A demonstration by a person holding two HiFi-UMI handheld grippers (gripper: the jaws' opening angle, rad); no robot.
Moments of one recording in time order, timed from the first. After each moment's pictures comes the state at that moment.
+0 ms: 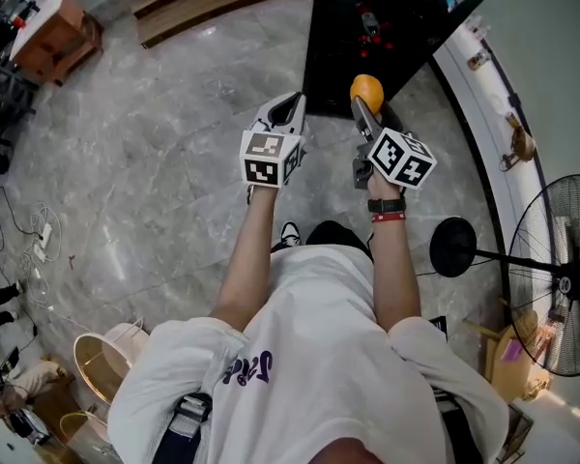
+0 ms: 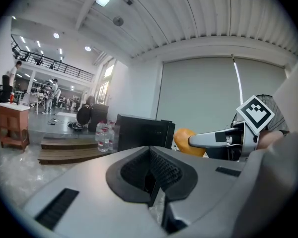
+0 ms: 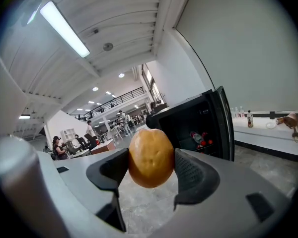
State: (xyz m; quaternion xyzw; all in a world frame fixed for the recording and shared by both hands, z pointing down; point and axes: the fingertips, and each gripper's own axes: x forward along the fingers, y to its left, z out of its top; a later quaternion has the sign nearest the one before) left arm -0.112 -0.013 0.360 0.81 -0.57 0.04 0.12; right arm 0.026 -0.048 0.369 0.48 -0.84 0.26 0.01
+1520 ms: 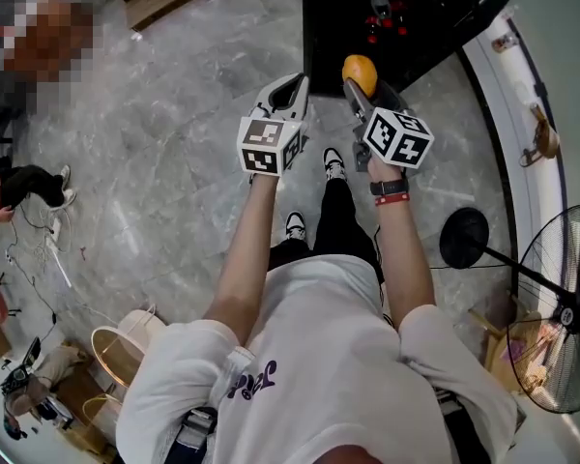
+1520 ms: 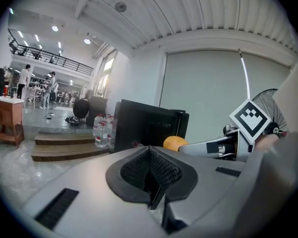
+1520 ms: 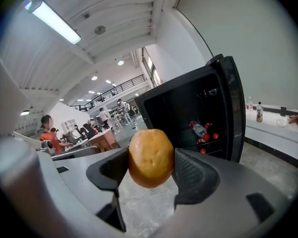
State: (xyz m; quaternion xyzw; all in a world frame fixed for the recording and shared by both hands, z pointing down) left arm -0.092 -0.189 0.440 0.81 -0.56 0.05 0.14; right arm 0.020 -0.224 0.473 0.45 -0.84 0.28 0.07
